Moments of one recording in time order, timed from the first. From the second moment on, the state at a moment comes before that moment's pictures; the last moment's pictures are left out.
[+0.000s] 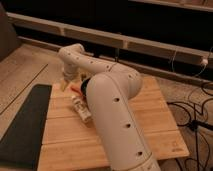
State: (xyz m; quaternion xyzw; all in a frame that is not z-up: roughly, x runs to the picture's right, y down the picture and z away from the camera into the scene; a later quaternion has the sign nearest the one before) arm -0.229 -0.023 0.907 -0.34 -0.01 0.37 0.87
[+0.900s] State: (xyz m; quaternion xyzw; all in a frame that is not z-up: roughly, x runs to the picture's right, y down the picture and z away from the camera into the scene) arm -0.231 -0.003 0.934 -0.36 -0.01 0.34 0.87
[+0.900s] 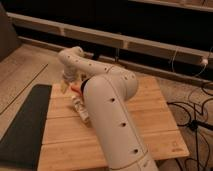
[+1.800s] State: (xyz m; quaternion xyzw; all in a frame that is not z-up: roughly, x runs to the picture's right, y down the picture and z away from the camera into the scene) arm -0.240 0.002 0.952 -0.37 -0.04 0.28 0.88
